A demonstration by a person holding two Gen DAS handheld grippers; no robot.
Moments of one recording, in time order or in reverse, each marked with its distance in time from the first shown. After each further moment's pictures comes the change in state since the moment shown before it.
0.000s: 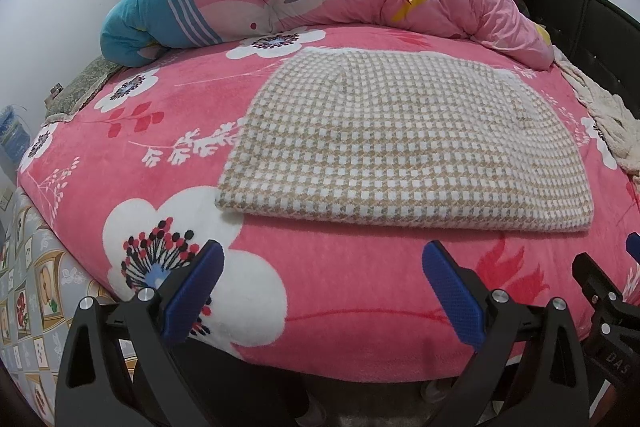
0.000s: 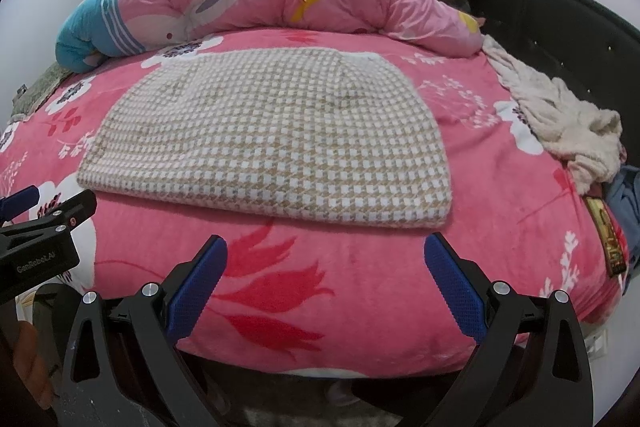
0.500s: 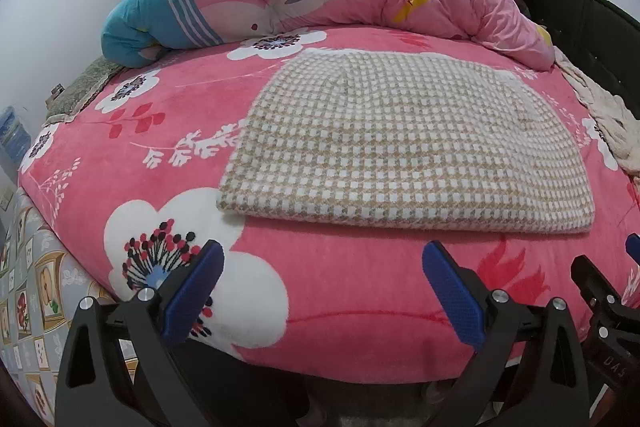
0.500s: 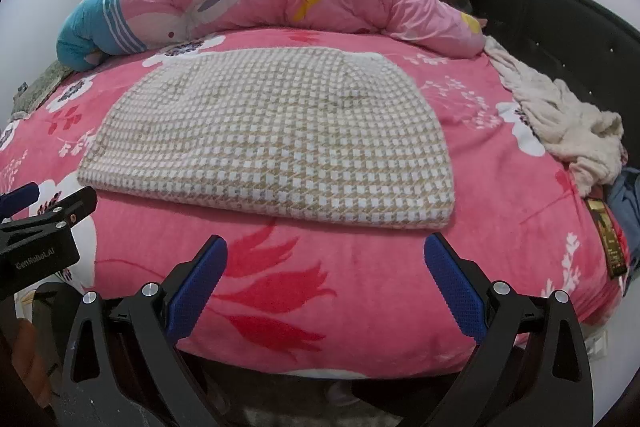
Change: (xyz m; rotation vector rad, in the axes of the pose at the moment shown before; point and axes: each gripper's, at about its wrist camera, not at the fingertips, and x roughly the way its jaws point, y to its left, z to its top) left arm -0.001 0.001 0.001 -0.001 -0.002 0.002; right arm 0.001 0.002 -0.001 -0.008 -0.004 0.005
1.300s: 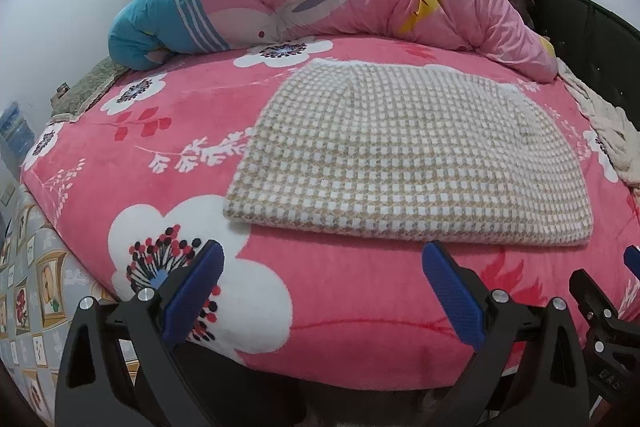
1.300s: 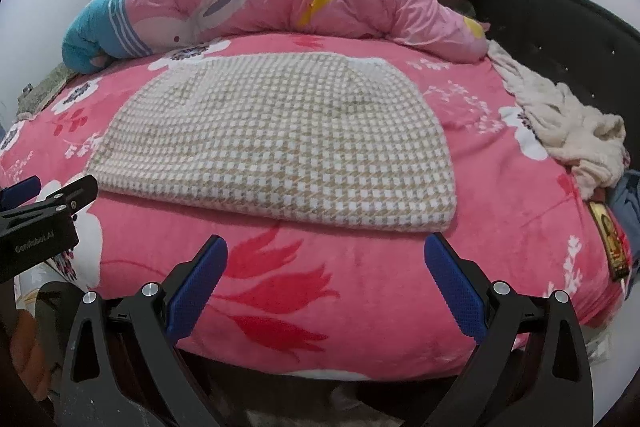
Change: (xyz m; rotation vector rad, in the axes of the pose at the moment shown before) left arm -0.005 0.003 0.004 -0.022 -0.027 0.005; right arm -0.002 0.003 0.001 -0.002 -0.012 0.008
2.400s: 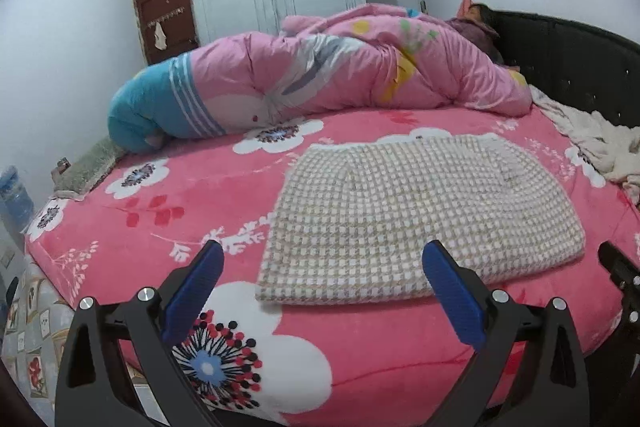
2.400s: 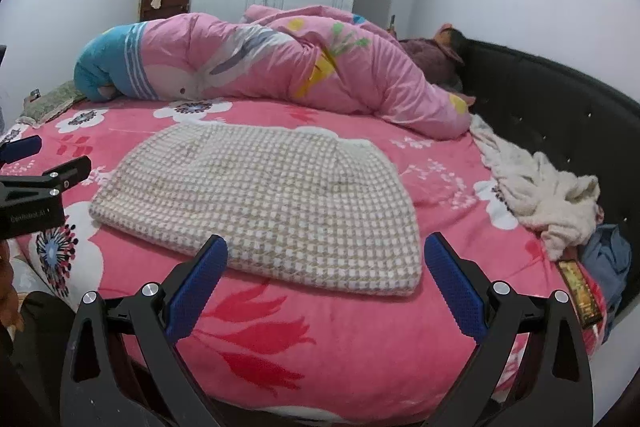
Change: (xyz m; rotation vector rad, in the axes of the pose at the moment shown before) left arm -0.043 0.019 0.011 0.111 -0.297 -0.017; right arm -0.041 0.001 0.007 -0.065 -0.245 -0.035
